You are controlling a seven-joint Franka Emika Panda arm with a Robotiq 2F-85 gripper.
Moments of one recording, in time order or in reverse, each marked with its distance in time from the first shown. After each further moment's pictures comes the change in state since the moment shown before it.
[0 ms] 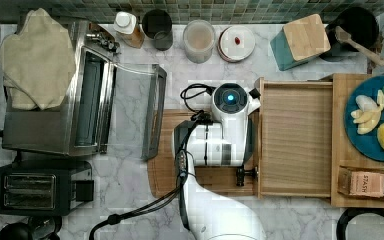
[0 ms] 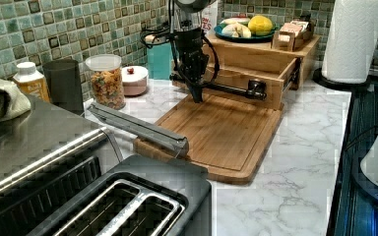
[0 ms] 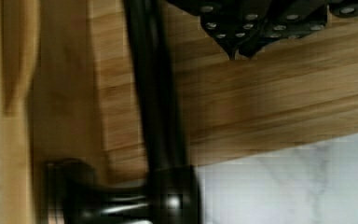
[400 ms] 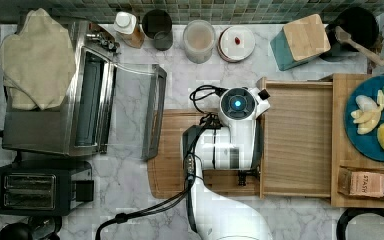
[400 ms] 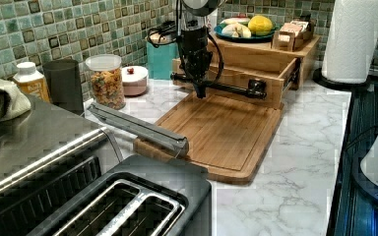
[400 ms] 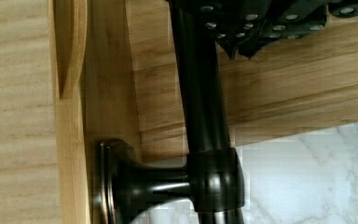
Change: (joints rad) arm -0.007 -0.009 -0.030 -0.029 -0.056 0.079 0.000
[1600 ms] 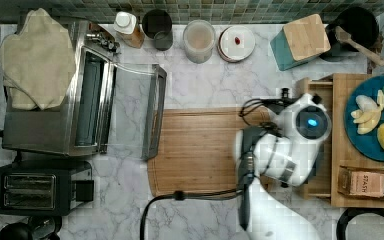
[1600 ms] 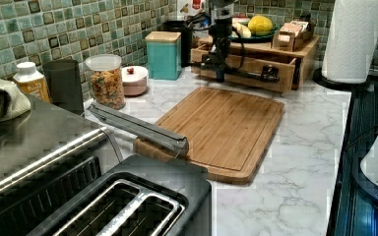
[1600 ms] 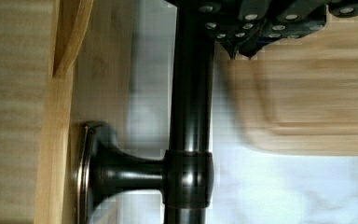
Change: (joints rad) arm -0.228 0.013 -0.069 0.010 0.097 0.124 -0.564
